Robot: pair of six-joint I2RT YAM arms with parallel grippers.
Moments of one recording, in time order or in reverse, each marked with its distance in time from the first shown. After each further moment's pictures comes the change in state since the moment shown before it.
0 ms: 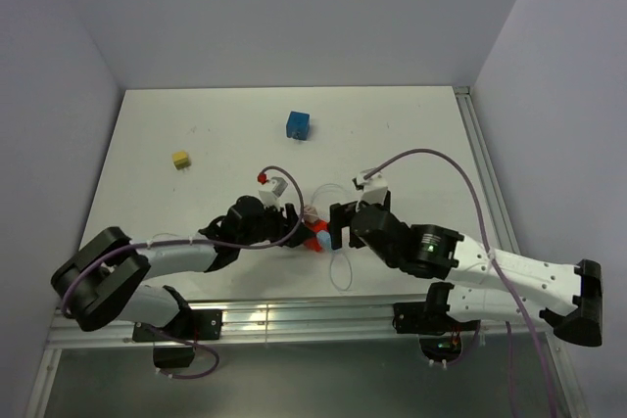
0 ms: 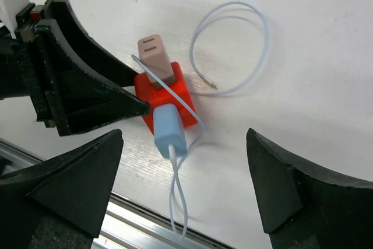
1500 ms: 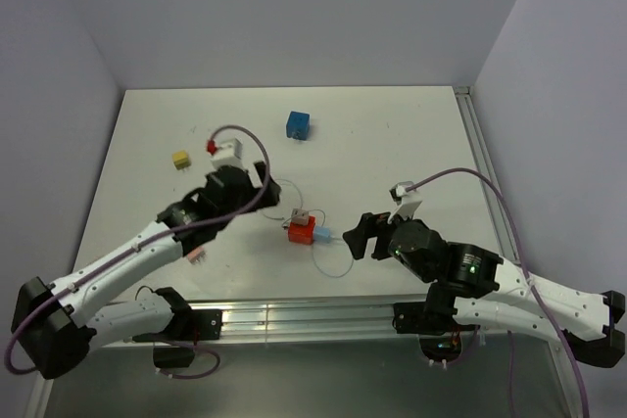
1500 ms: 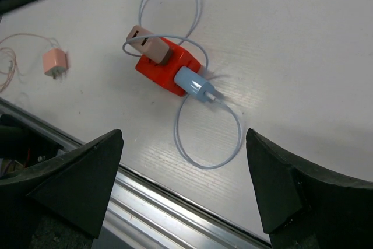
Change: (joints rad) left arm -0.048 -0.366 0.338 -0.850 -0.631 -0.076; right arm -0.009 -0.376 -0.158 -0.053 -0.060 0.105
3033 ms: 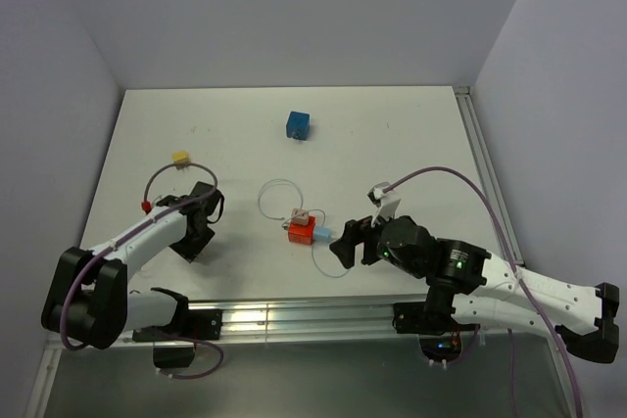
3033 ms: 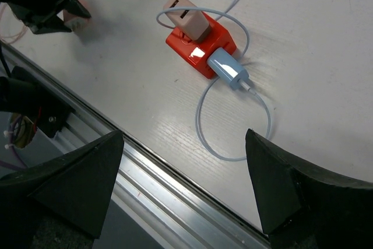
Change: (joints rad) left arm 0.501 0.223 -0.136 -0.571 -0.100 -0.602; right arm -0.002 0.076 0.002 0.091 -0.182 -0.084
